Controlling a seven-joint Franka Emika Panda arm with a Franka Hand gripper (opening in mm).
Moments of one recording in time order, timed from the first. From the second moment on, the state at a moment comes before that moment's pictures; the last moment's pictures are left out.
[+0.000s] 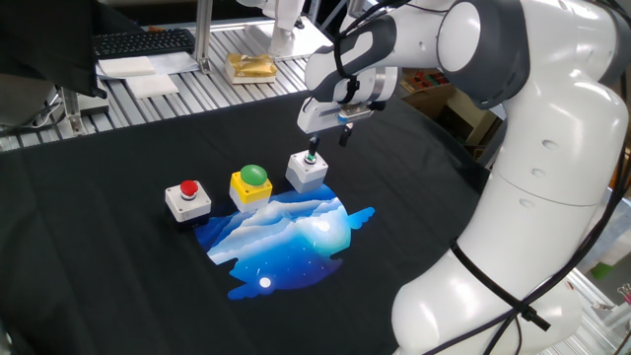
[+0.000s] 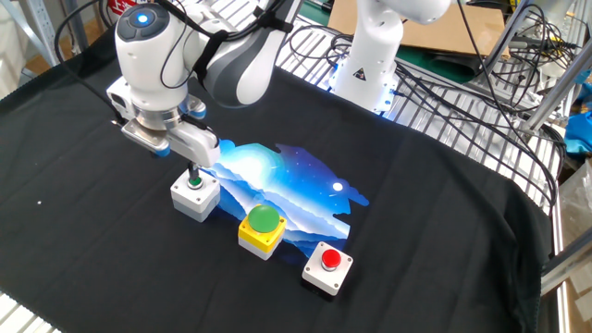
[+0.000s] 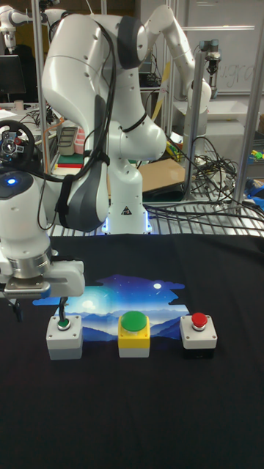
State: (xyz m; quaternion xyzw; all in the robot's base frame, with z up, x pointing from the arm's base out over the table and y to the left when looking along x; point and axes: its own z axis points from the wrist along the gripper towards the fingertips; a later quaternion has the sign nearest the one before) arm 0.533 -0.186 0.149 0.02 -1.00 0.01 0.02
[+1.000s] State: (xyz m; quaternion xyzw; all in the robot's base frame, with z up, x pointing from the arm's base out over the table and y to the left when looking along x) arm 0.538 -0.195 0.144 0.01 -1.00 0.01 0.00
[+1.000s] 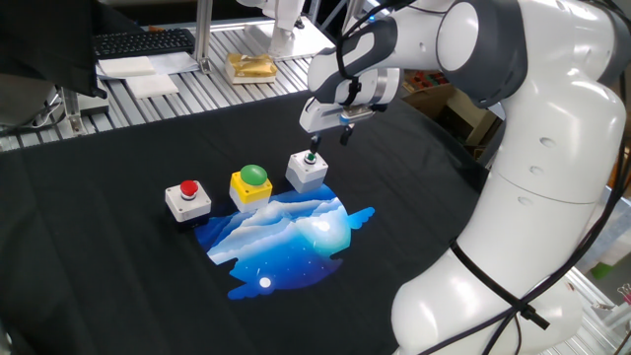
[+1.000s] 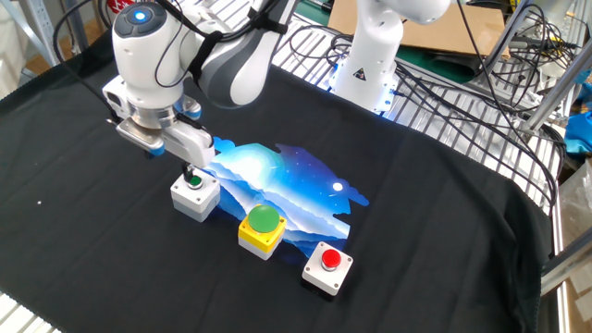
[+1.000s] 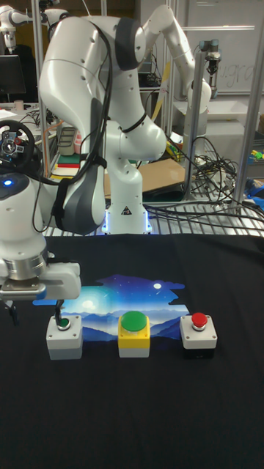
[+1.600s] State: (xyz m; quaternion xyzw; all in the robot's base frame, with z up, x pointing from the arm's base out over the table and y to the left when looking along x) arm 0.534 -0.191 0.142 0.02 -1.00 0.01 0.00
